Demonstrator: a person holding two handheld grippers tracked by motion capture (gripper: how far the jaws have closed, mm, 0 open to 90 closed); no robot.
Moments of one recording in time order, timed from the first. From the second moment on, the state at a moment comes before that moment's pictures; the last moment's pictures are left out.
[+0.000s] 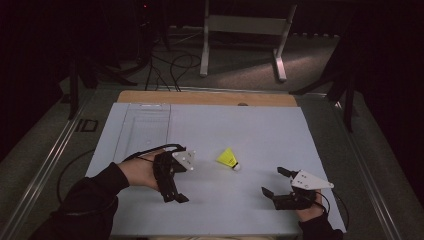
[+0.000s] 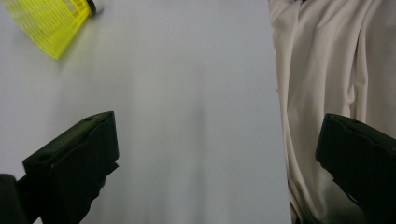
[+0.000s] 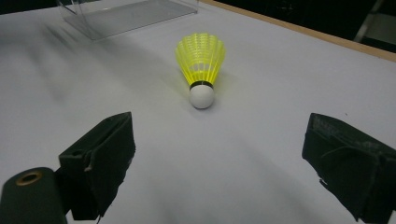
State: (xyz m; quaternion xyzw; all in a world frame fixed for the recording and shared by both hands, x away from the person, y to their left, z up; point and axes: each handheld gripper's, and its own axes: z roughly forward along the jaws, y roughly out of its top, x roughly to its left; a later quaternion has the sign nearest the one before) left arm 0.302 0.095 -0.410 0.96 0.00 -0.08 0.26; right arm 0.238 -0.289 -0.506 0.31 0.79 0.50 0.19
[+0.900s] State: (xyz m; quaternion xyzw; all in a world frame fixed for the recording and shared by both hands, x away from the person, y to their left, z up) left arm 0.344 0.058 -0.402 0.94 0.00 -0.07 0.33; right arm 0.240 -0.289 -0.507 0.31 0.79 0.50 0.19
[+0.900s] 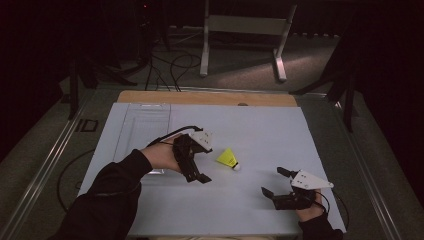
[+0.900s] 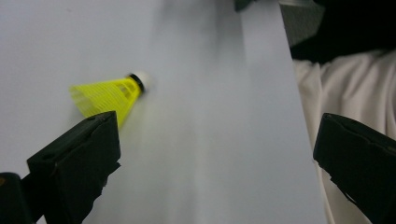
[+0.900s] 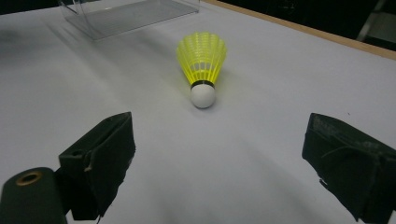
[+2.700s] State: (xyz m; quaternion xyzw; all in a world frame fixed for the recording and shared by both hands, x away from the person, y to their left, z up) left arm 0.399 0.011 -0.497 0.96 0.05 -0.03 0.28; right arm 0.239 -0.288 -0.507 0.30 0.79 0.50 0.18
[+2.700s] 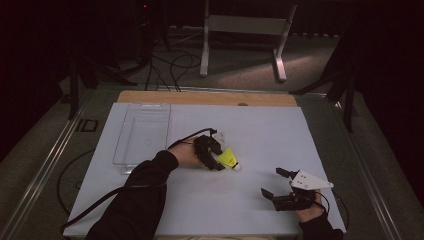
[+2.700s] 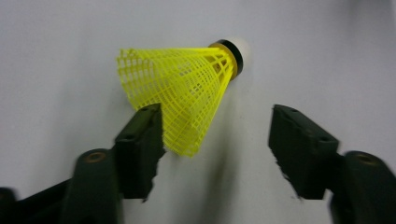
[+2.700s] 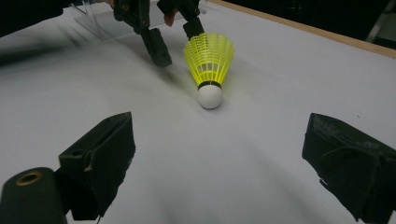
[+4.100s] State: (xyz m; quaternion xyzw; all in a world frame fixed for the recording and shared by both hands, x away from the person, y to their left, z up) left arm 0.399 -0.009 -0.482 0.97 -0.04 -0.07 0.25; right arm 0.239 -0.288 -0.508 0.30 0.79 0.50 0.17
